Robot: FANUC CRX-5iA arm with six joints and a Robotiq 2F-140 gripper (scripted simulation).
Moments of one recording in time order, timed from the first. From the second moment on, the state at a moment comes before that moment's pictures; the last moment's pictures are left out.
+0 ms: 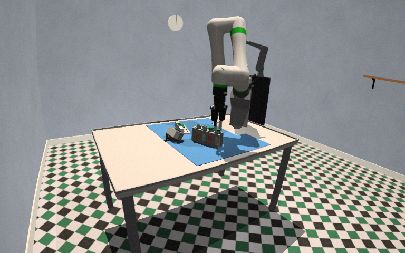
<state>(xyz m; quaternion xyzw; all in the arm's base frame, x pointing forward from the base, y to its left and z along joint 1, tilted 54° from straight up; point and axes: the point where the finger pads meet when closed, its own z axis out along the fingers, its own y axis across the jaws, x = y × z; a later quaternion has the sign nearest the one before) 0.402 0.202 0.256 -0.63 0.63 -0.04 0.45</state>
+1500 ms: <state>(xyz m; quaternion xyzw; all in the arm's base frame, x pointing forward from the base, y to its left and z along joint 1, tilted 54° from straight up) 0.401 0.202 0.256 -0.81 0.36 -0.22 0.40</state>
